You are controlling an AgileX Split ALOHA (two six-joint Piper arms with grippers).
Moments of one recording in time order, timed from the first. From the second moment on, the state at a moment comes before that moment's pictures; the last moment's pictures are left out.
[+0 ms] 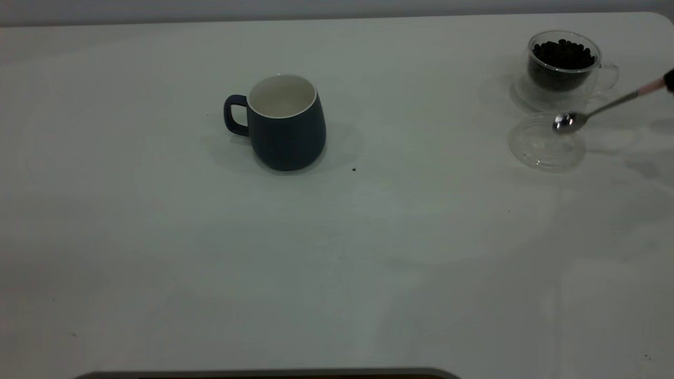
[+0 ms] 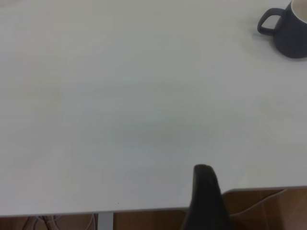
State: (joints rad) left arm -0.04 -0.02 -0.49 0.01 1.13 -0.01; right arm -0.48 2.26 -1.30 0.97 0.98 -1.14
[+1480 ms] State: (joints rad) left arm -0.04 -0.02 -0.49 0.01 1.13 -0.01; right arm -0.32 2.21 -1.30 1.19 0.62 -1.09
